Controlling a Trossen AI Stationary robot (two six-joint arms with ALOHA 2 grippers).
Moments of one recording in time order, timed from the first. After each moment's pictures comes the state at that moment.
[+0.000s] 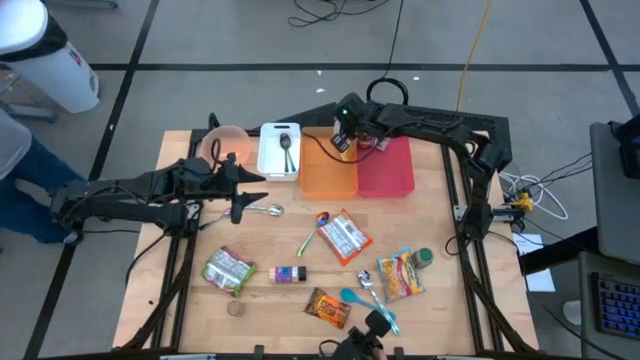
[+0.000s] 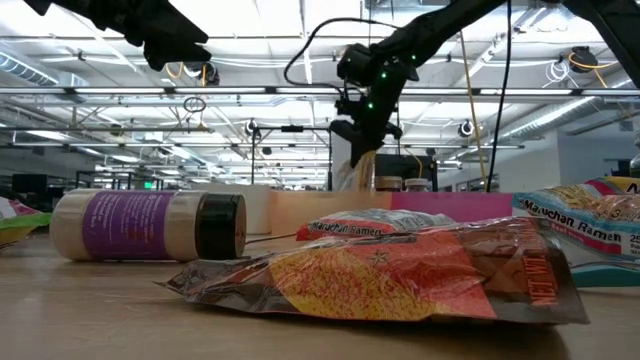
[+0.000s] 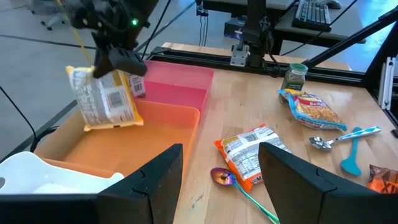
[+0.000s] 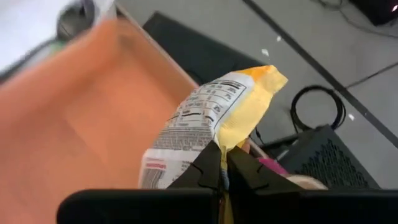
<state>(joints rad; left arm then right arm) 0.12 0.71 0.65 -0.24 -0.05 -0.06 -0.57 1.90 1.57 -0.55 0.27 0.07</state>
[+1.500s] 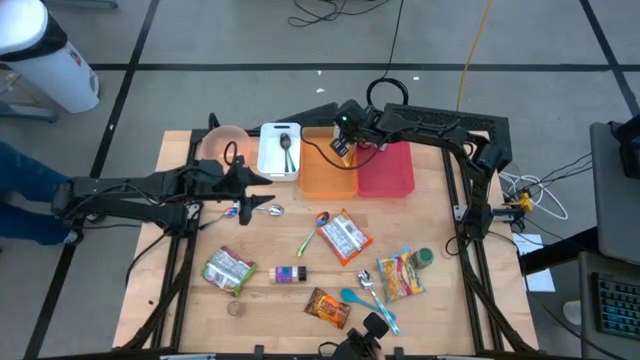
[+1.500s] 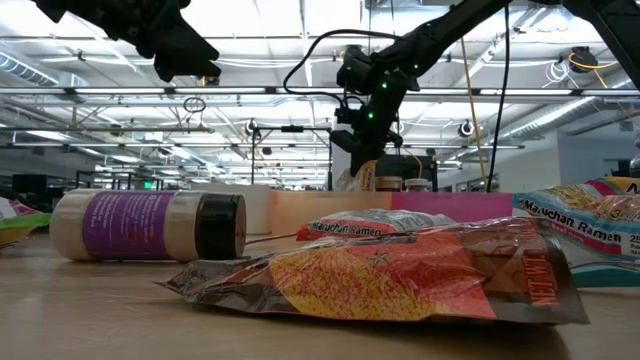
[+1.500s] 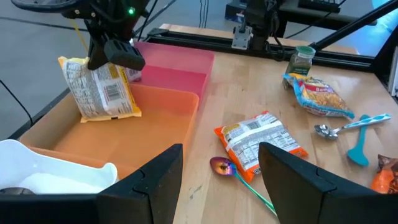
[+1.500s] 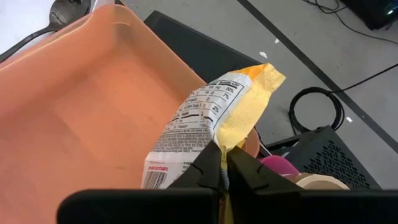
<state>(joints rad) 0.12 0.81 0.65 -0.21 -0.05 -0.07 -0.56 1.91 1.49 -0.45 0.29 0.07</state>
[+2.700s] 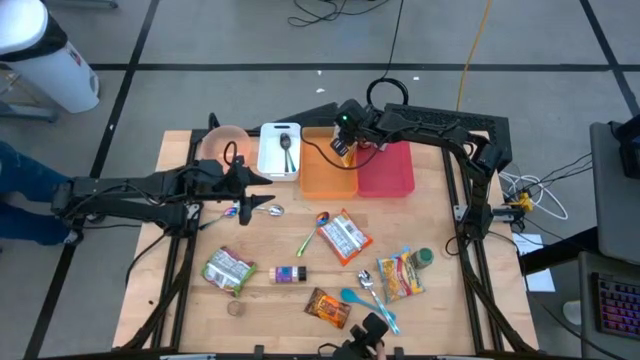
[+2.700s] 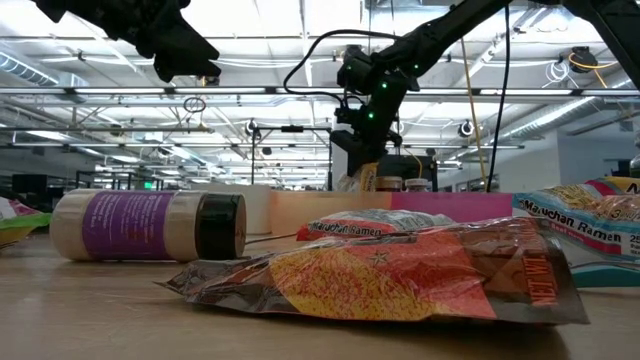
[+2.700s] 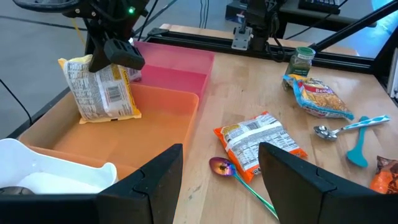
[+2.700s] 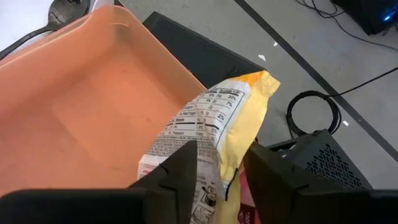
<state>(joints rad) 0.12 0.81 0.65 -0.20 -0.05 -0.08 -0.56 1.91 1.49 -0.45 0.29 0.04</state>
